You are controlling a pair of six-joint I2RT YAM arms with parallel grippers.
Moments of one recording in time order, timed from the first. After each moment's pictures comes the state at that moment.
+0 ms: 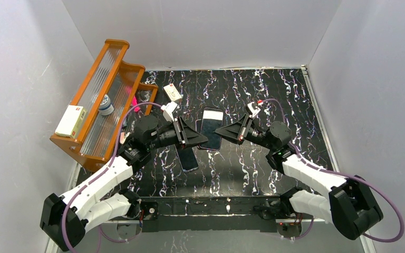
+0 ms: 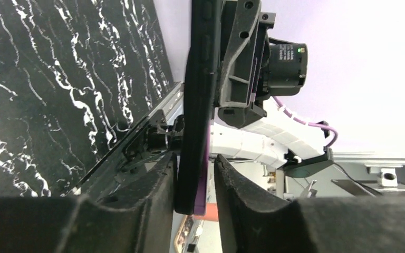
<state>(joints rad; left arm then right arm) -0.64 0.97 0.70 0.06 0.56 -1.17 0.56 1.10 0.45 0.78 -0.65 1.42</state>
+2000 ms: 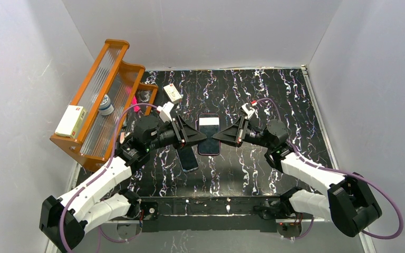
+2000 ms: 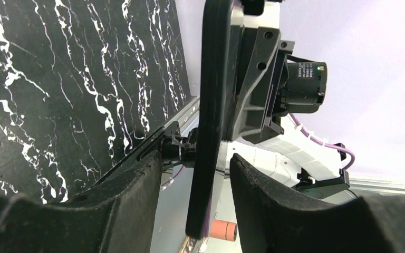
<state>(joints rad) -0.64 0.94 0.70 -0.02 0.47 -1.16 0.57 1.11 0.47 0.74 -0.71 1.42</state>
